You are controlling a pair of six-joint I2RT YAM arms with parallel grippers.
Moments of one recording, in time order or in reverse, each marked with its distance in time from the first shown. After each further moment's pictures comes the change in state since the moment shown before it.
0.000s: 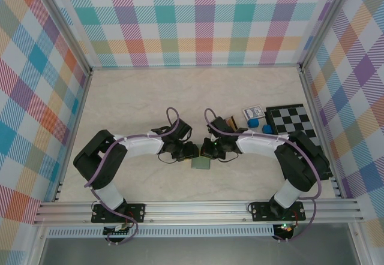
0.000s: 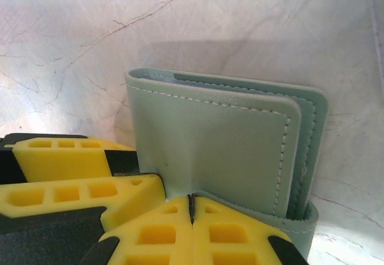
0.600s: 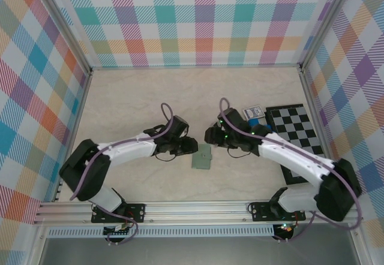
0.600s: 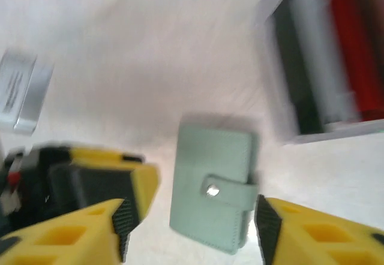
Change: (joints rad) left arm -0.011 -0.197 -0.014 -0.032 -0.150 0.013; right arm 0.000 -0.403 0.119 -0.320 0.407 -0.112
